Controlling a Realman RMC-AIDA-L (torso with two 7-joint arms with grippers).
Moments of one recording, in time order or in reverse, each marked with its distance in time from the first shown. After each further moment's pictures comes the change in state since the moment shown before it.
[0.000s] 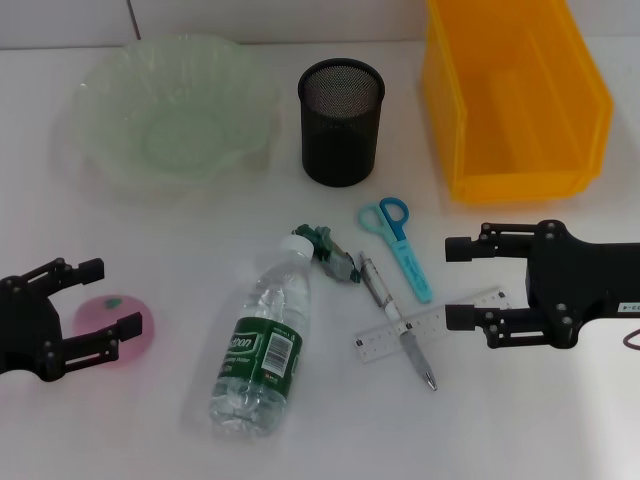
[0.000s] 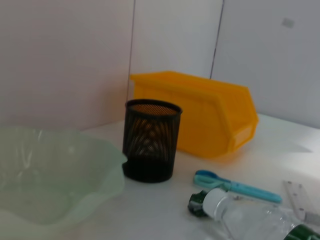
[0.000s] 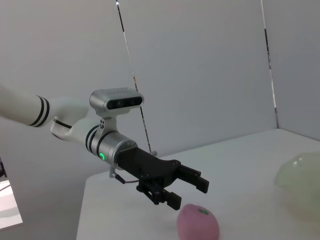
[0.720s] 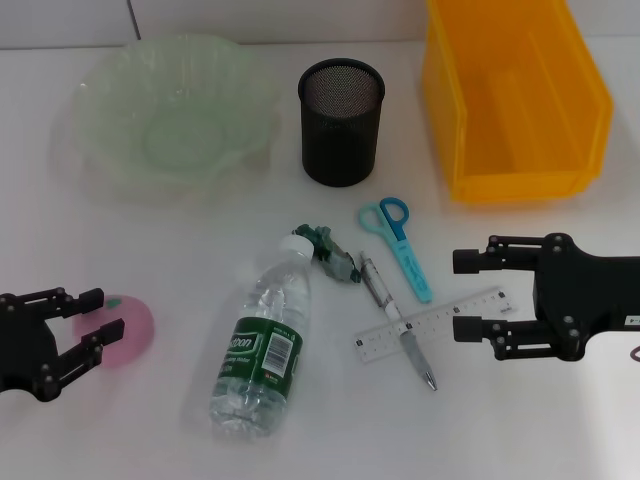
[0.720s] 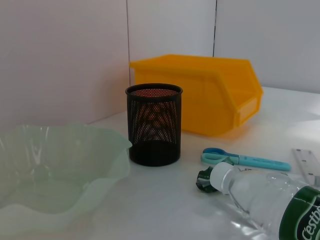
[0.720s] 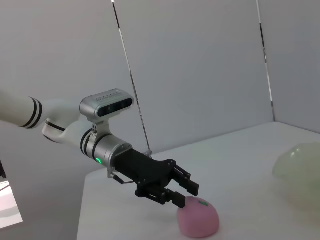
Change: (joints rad) left arm 0.046 -0.005 0.001 -0.048 0.005 -0.081 0.183; right arm -0.024 -0.001 -0.003 0.001 -0.005 0.001 0.001
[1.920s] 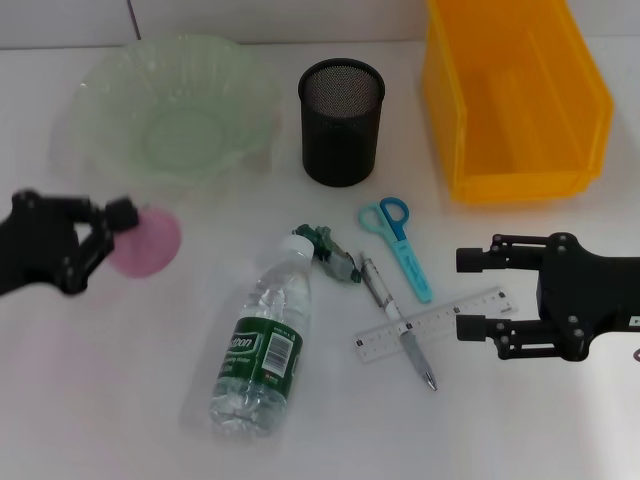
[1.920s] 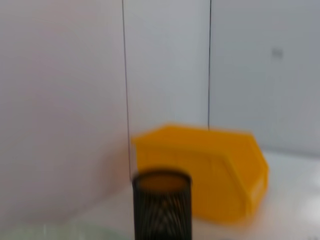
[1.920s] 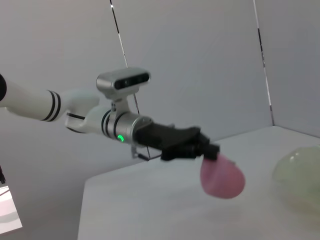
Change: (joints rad) left arm -0.127 -0.009 -0.027 0.046 -0.065 0.050 -0.110; right arm -0.006 0.000 0.010 0.002 0.006 -0.010 -0.003
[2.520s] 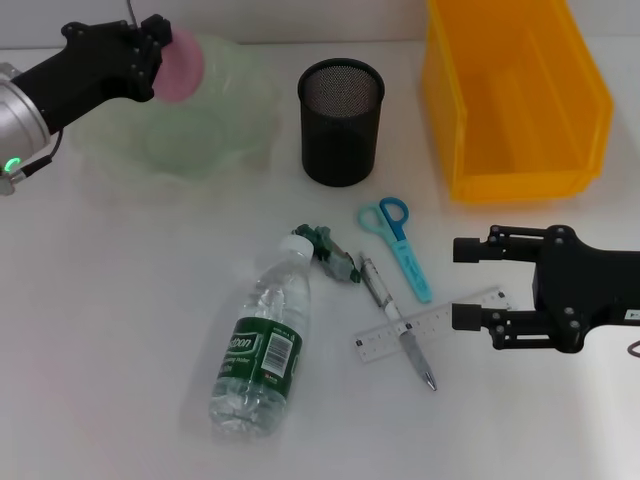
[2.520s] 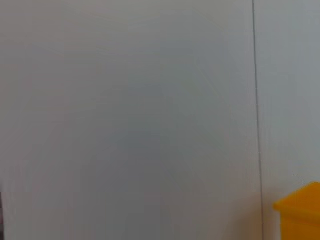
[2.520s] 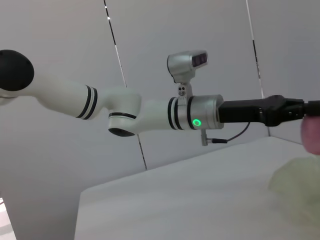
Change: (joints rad) left arm -0.320 -0.011 0.007 -0.250 -0.255 -0.479 0.085; right arm 0.000 0.002 0.002 0.021 0.029 0.009 -0.008
